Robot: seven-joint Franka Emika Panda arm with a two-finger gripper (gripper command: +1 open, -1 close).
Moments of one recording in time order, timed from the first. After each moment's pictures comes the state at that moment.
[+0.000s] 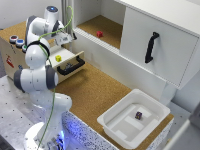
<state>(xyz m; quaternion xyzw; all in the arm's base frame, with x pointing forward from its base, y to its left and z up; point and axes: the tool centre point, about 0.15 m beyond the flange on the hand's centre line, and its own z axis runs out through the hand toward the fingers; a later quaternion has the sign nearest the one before) 0.261 0.383 0.468 -0.76 -0.63 -0.10 0.11</state>
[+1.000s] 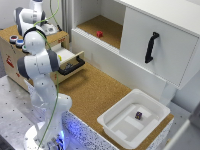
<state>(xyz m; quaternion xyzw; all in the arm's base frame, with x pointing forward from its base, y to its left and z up) 0.189 0.435 0.472 -0.72 -0.68 -0.06 0.08</state>
